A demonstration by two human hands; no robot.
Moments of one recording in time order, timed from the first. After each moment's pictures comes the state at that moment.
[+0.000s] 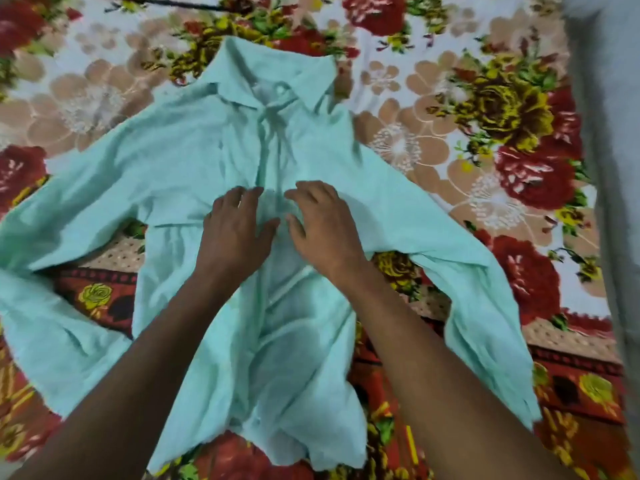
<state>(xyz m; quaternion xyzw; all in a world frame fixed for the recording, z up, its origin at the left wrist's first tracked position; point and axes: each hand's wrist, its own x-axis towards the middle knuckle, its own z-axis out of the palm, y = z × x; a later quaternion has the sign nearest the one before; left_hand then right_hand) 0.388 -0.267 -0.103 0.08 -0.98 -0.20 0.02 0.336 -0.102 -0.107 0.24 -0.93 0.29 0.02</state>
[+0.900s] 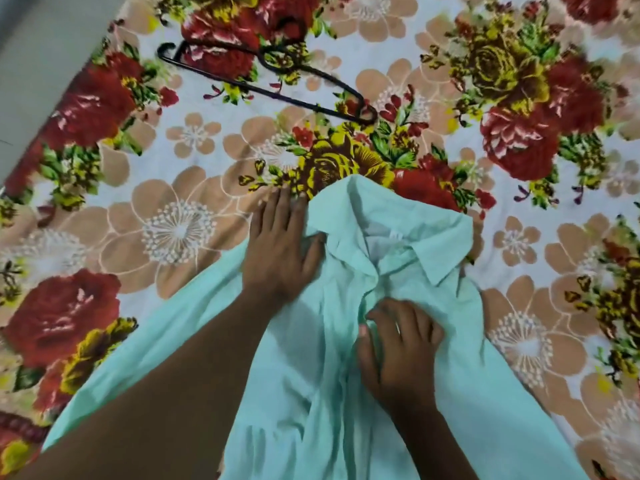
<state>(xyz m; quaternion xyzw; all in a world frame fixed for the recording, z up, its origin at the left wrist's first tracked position) 0.163 -0.436 -0.150 0.10 -0.99 -0.13 0.01 0.220 -0.201 -0.114 0.21 -0.96 0.18 0.09</state>
